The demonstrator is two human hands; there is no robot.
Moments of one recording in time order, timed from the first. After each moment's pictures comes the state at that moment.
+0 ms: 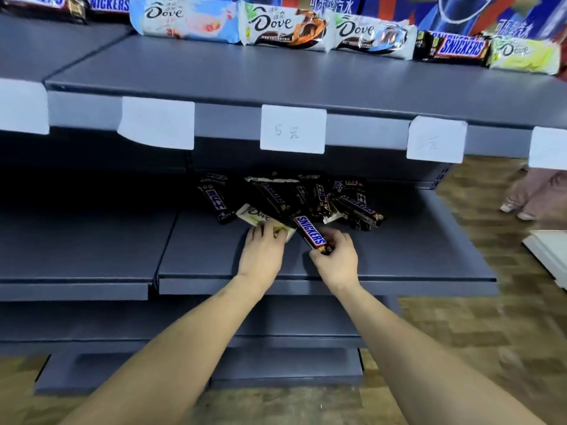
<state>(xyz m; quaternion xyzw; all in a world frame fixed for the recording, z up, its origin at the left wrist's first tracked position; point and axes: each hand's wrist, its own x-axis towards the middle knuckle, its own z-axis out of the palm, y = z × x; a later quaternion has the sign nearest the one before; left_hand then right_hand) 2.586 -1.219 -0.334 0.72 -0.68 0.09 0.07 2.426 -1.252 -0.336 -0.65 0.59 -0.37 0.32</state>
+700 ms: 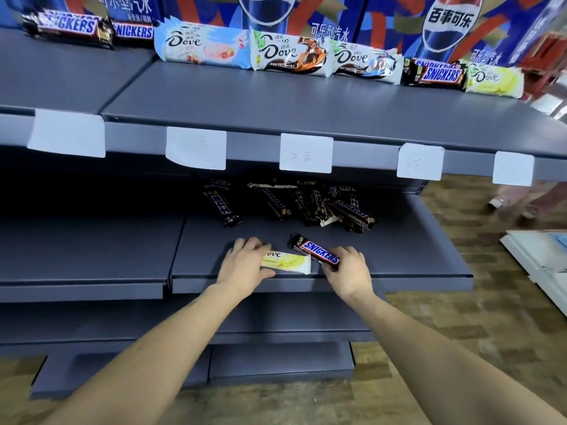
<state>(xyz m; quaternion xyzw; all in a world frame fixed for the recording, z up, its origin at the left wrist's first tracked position) 2.629 -1.176 -0.320 0.70 -0.70 -0.11 0.12 2.395 -1.227 -0.317 -0.73 0.64 -0.17 0.16</state>
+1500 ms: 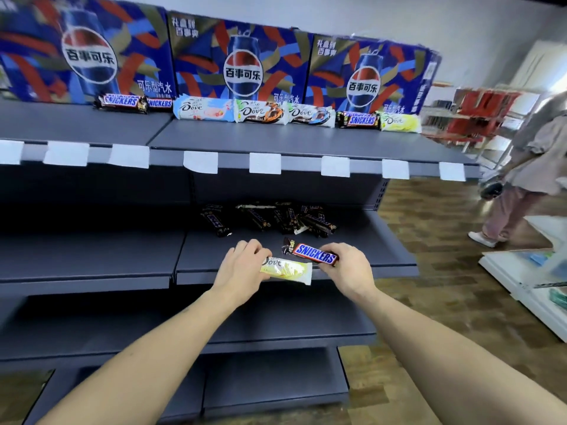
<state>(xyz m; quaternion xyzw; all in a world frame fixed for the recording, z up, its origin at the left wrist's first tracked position) 2.569 -1.066 -0.233 0.65 -0.74 0.05 0.17 2.335 -1.122 -0.223 -0.77 0.58 -0.26 0.11</state>
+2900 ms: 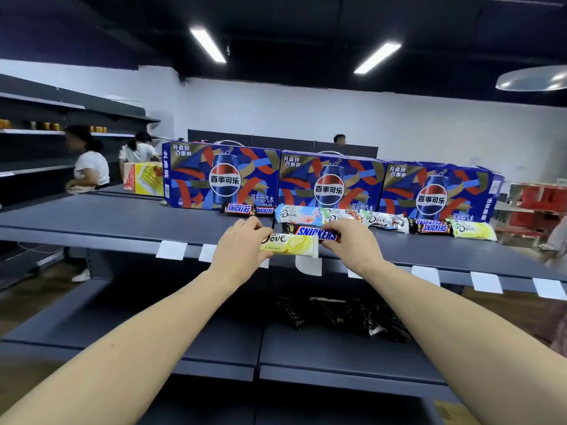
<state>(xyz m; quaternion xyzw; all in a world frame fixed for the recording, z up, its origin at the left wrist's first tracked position) 2.756 -1.018 -0.014 0.68 -0.64 0.22 0.26 2.540 -1.136 0.004 -0.85 0.41 -0.33 0.00</state>
